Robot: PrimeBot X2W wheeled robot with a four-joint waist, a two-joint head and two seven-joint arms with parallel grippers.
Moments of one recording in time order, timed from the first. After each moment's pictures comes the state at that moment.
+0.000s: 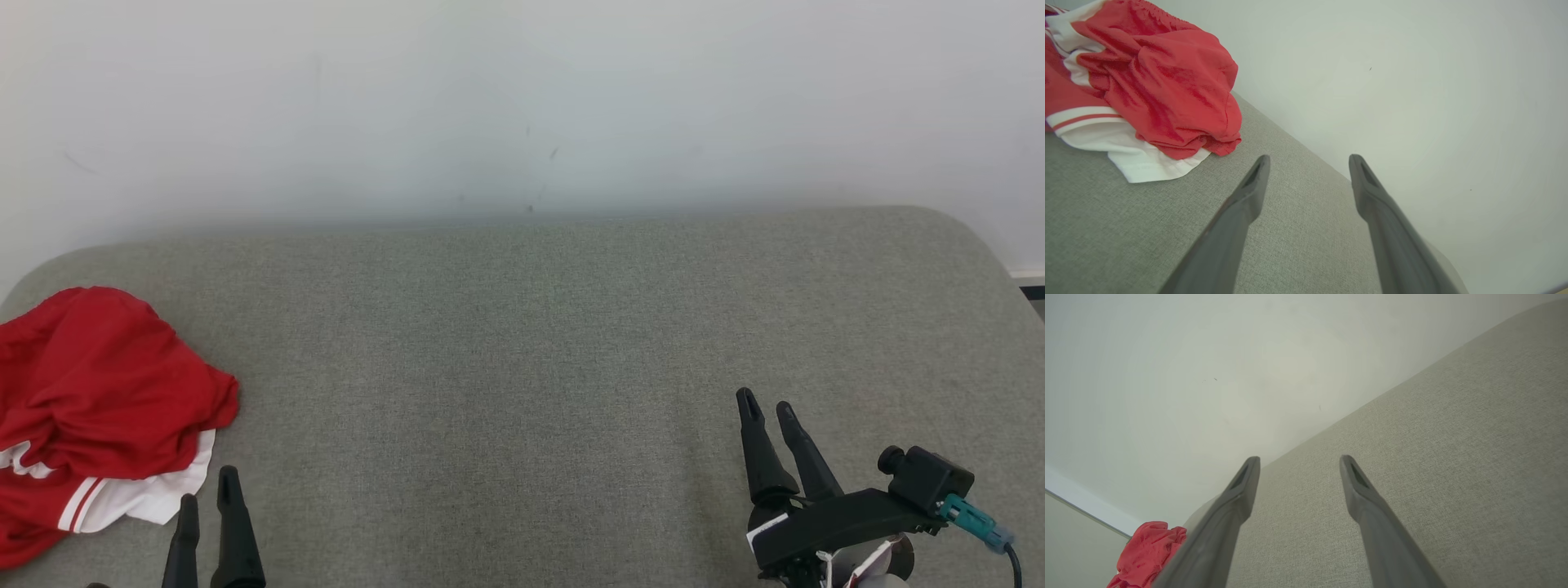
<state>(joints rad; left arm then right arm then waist) 0.08 0.04 0.05 0.01 -0.78 -0.05 -0.16 -0.13 -0.05 0.10 0.25 0.73 0.13 -0.08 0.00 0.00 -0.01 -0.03</state>
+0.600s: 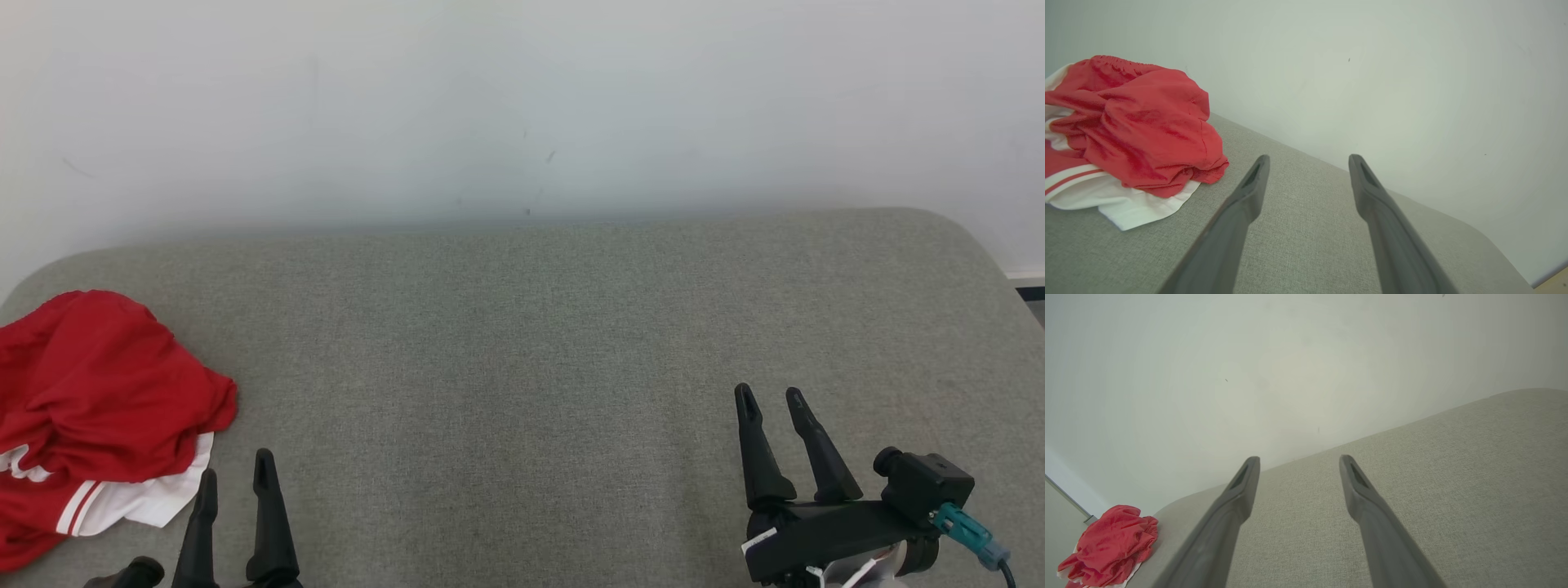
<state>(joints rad) 0.06 0.04 0.00 0.01 -0.54 -0.03 -0.19 -0.10 -0.05 0.10 0.18 0.49 0.13 -0.13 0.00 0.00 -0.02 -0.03</state>
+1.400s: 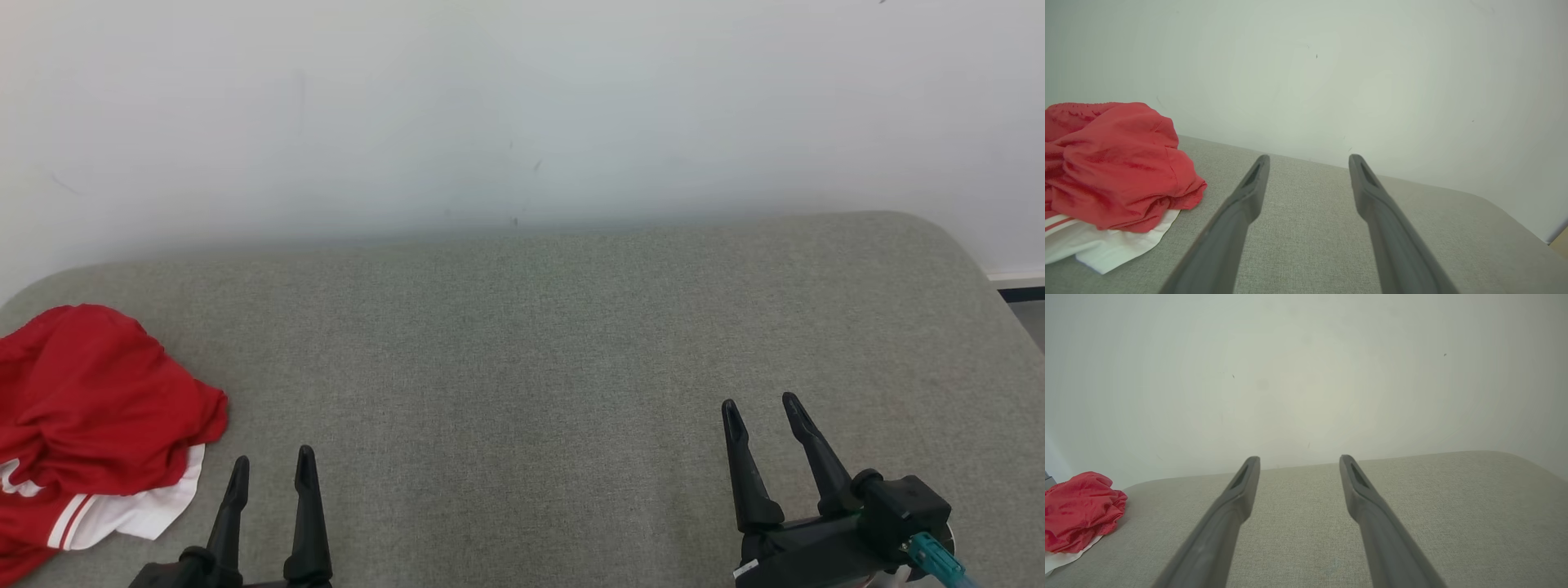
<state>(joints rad) 0.04 0.05 -0.05 0.05 -0.36 -0.05 -0.23 -0.05 -0.05 0.12 0.13 0.23 0.13 -0.20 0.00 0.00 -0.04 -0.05</state>
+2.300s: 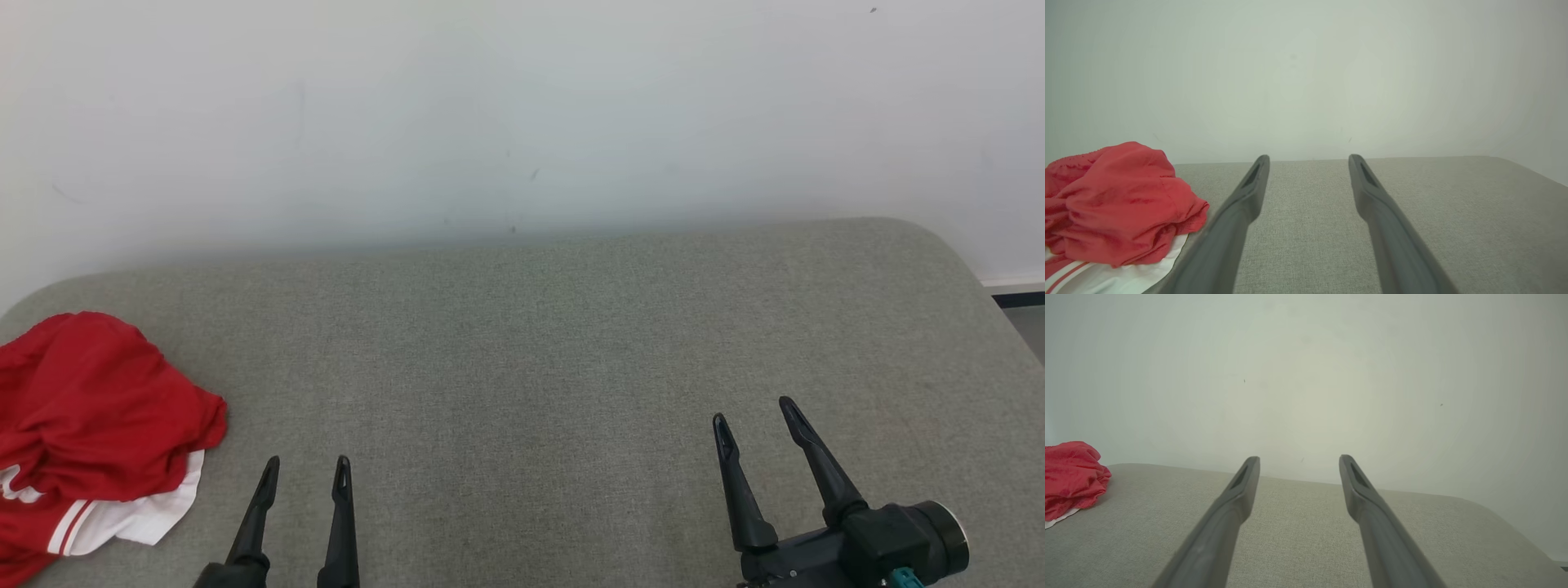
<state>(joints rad) 0.03 0.05 -0.08 0.09 -0.12 -0.04 -0.26 0.00 -0.05 0.12 0.06 0.00 0.13 -0.26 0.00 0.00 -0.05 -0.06</state>
